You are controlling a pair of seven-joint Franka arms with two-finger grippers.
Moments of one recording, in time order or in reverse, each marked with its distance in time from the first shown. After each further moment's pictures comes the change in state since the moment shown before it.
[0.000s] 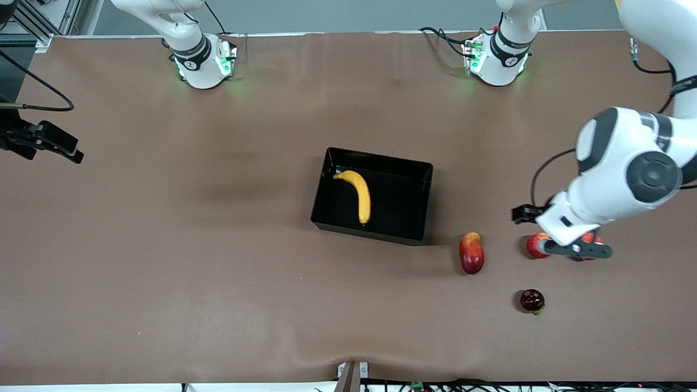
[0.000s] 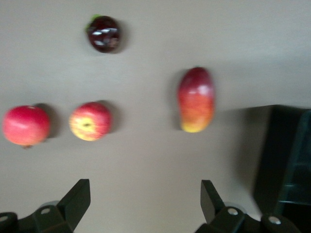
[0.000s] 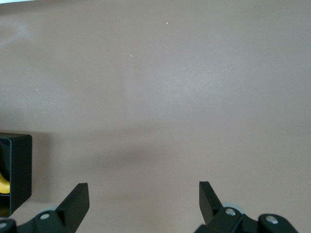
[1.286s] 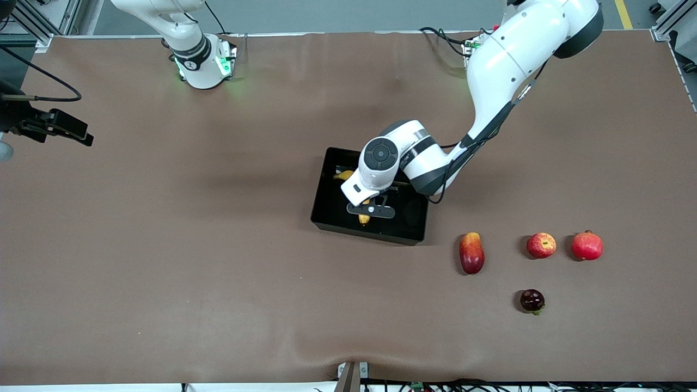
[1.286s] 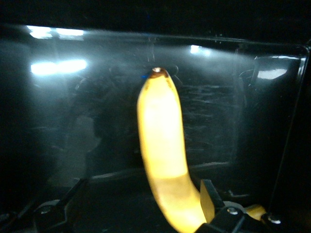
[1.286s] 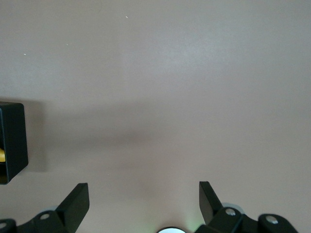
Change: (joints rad) left arm -0.481 0.411 -0.068 -0.025 0.196 0.368 -0.604; right arm 0.000 -0.006 0.002 0.002 0.001 -0.136 -0.005
